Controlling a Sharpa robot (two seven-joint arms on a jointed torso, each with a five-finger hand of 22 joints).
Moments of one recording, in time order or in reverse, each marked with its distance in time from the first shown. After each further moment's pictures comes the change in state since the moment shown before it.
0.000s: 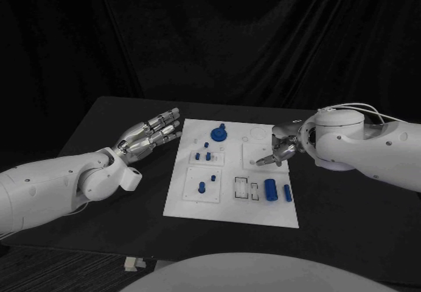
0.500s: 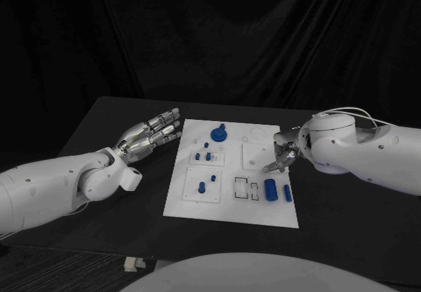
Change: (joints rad) left arm 0.000 0.004 0.000 -0.003 0.000 0.002 0.000; left_hand 0.000 0.000 0.000 0.000 0.000 0.000 0.000 0.000 0.000 -0.007 0.007 0.000 0.000 0.000 0.000 0.008 0.001 0.000 0.000 0.000 0.000 0.000; right arm -0.023 0.016 0.000 -0.010 -0.001 0.080 -0.077; right_hand 0.035 -0.001 0.044 0.000 0.052 -0.066 0.031 -0.090 -0.003 0.011 0.011 0.000 0.000 0.006 0.007 0.000 0.000 0.000 0.000 0.000 0.001 0.000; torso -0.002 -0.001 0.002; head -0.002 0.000
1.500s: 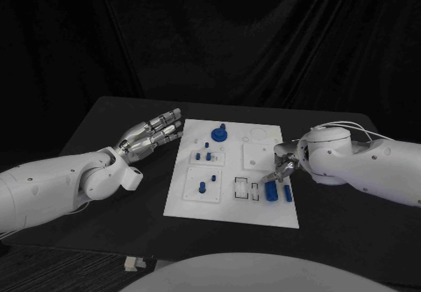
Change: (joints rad) left arm -0.001 0.003 0.000 -0.007 0.000 0.006 0.000; left_hand 0.005 0.005 0.000 0.000 0.008 0.009 0.009 0.000 0.000 0.005 0.006 0.008 0.000 0.007 0.007 0.000 0.000 0.000 0.000 0.000 0.000 0.000; right arm -0.066 0.007 -0.001 -0.018 0.042 -0.020 -0.019; right_hand -0.027 0.000 0.000 0.000 -0.069 -0.048 0.023 -0.106 -0.029 -0.002 0.030 0.000 0.000 0.009 0.024 0.000 0.000 0.000 0.000 0.018 0.000 0.000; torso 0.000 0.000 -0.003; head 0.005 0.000
